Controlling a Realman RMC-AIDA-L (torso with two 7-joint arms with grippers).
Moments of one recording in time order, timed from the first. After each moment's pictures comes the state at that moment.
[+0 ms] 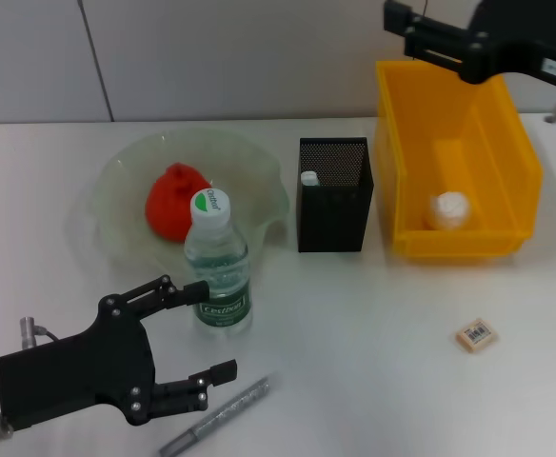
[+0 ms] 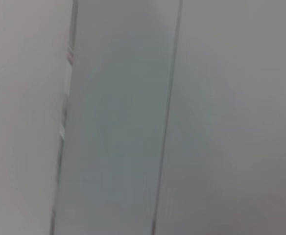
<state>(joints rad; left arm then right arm) -0.25 -2.07 1.04 0.62 1.53 1.69 -0.85 0.14 2.08 1.78 1.68 1.57 -0.92 1.74</state>
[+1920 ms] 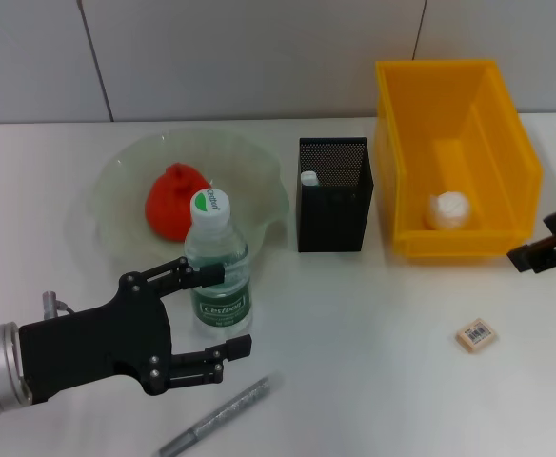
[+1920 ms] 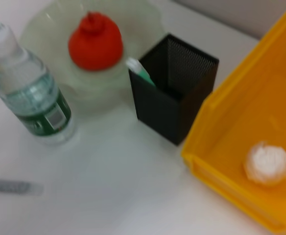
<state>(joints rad) -0.32 -2.06 1.05 0.62 1.56 1.63 -0.96 0.56 2.06 2.12 1.73 0.57 -1.91 2.51</state>
